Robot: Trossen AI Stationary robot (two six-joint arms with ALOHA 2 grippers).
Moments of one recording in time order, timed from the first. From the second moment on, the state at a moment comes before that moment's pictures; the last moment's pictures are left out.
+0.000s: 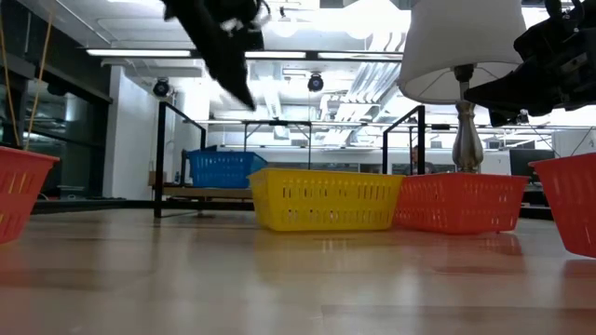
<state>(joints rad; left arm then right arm) 0.56 1.45 1.27 -0.68 0.03 0.33 -0.05 0.07 0.01 0.00 0.00 0.03</state>
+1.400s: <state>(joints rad) -0.19 0.63 0.52 0.18 -0.12 0.04 -0.05 0.10 0.01 0.49 0.02 0.47</state>
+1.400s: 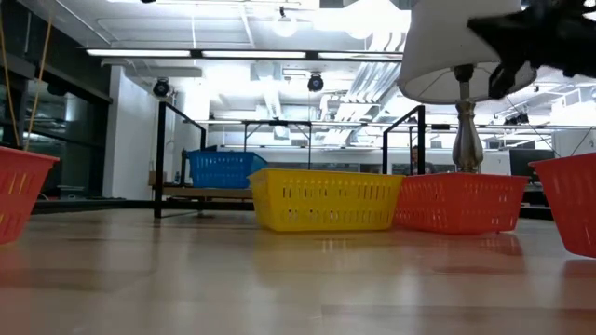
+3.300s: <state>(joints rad) -0.88 1.37 1.05 -1.12 -0.12 -1.11 0.31 1.13 0.66 0.21 0.06 0.05</state>
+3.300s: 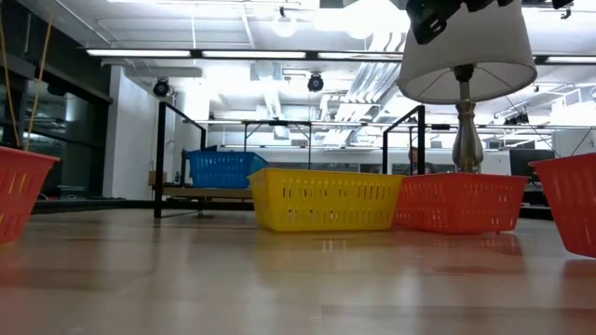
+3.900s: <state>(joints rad) -1.09 1.50 1.02 -1.18 -0.11 -1.34 0.31 1.12 0.66 0.21 0.12 0.04</state>
